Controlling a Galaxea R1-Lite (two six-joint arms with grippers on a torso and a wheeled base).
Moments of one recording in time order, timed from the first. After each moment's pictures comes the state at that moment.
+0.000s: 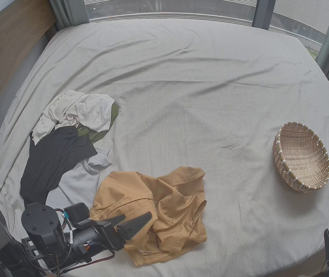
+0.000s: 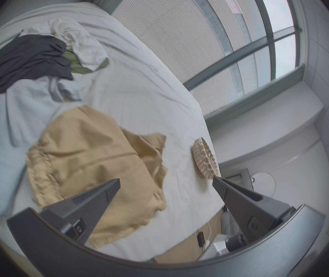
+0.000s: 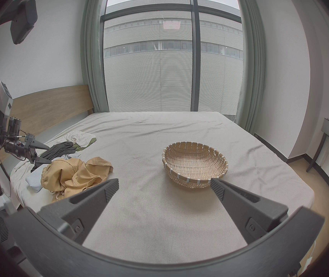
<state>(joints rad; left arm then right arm) -0.72 1.81 -0.02 -1.55 0.03 -0.74 -0.01 0.02 -0.02 0.00 0.02 -0.01</state>
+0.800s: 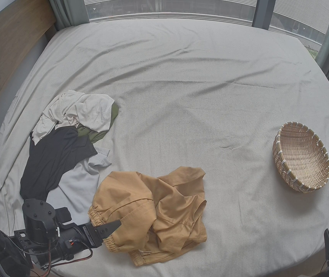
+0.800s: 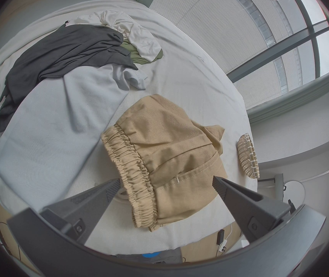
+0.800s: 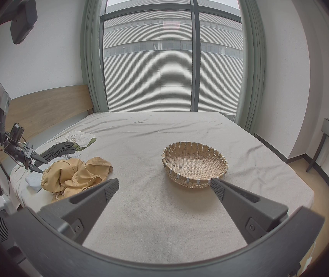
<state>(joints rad) -0.57 1.71 -0.02 -1.14 0.04 -0.75 -0.01 0.02 -0.02 0.00 0.02 -0.01</state>
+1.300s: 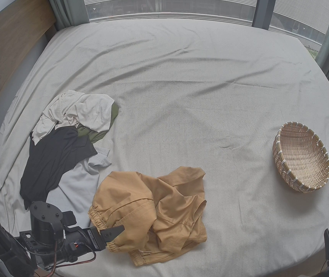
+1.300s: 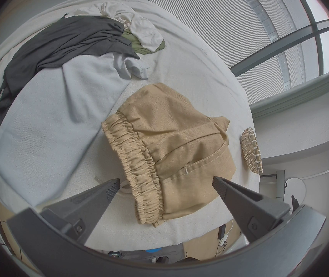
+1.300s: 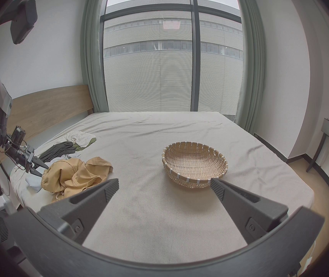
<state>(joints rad) -0.57 1.79 -0.02 -1.17 0.02 -0.75 -0.01 0.02 -0.02 0.00 0.02 -0.01</state>
